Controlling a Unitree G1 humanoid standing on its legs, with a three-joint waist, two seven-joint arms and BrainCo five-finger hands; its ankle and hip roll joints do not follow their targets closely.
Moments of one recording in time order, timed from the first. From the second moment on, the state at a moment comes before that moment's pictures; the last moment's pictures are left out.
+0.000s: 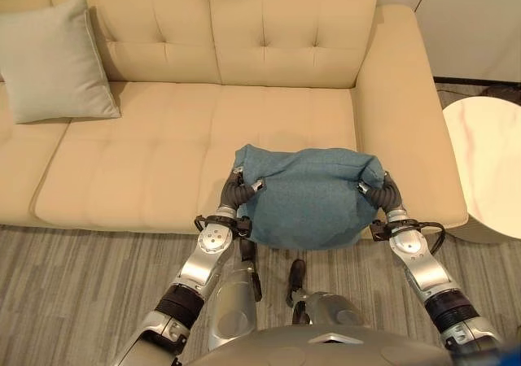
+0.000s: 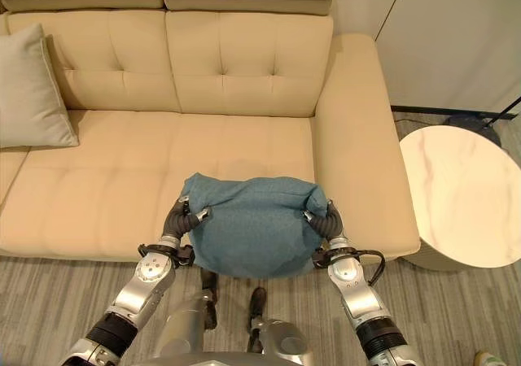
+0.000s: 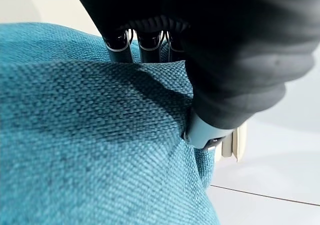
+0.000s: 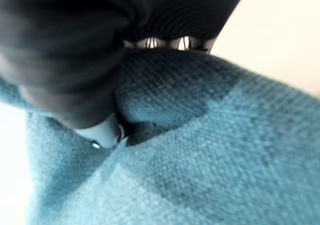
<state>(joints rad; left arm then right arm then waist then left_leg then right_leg) -0.08 0.29 -0.35 0.29 -0.30 -0.18 0.21 -0.05 -0.36 0.25 0.30 0.02 -0.15 -0.26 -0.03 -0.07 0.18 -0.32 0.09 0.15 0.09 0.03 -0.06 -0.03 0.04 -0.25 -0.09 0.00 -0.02</state>
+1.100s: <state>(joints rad) -0.75 0.36 -0.36 0.51 -0.33 -0.16 0.50 -0.72 -0.37 0.33 0.51 0.09 -0.12 -0.51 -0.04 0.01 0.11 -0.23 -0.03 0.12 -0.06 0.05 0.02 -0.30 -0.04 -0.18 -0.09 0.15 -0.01</state>
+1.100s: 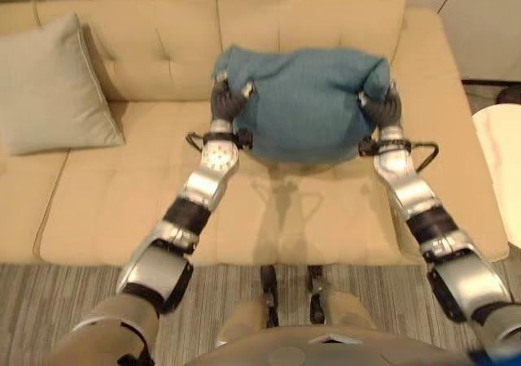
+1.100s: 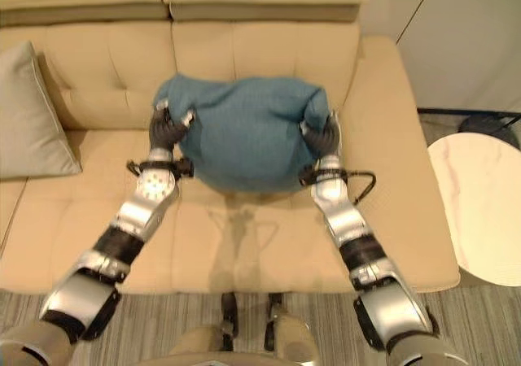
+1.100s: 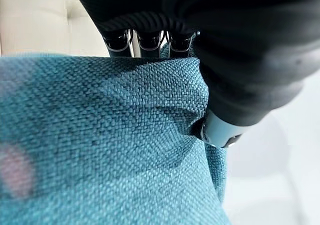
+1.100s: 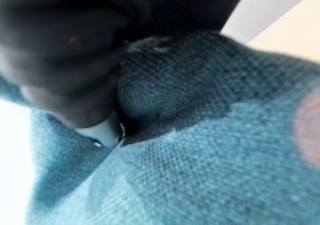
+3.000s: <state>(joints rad) 0.15 0.44 0.01 0.37 -0.13 -0.15 0.29 0.11 -0.51 -0.10 0.48 -0.05 -0.09 -0.34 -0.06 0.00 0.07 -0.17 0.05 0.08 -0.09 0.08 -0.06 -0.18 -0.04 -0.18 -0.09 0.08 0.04</state>
